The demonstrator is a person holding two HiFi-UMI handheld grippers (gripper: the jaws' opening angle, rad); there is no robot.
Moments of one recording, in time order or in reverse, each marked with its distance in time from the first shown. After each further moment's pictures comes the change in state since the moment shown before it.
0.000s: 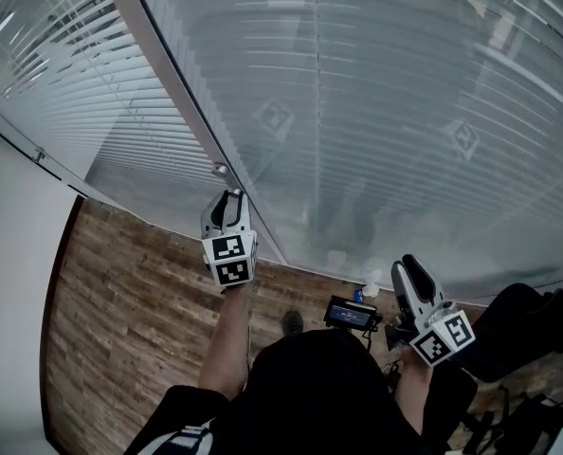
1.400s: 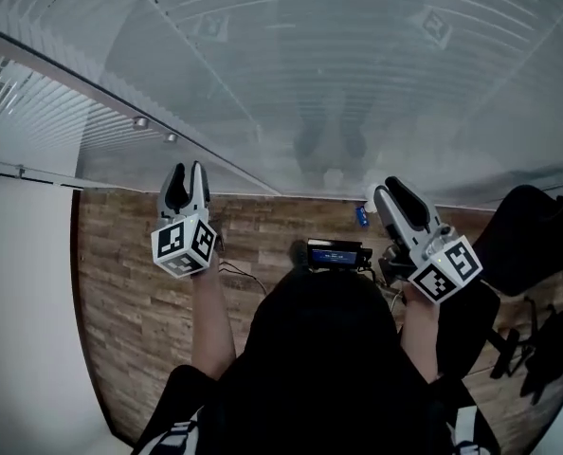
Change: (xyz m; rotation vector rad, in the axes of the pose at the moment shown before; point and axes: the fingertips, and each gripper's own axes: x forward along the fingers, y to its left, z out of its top) left arm -0.072 -0.034 0.019 -0.128 -0.064 -0.114; right arm -0.039 -0.012 0.003 0.081 -0.036 0.009
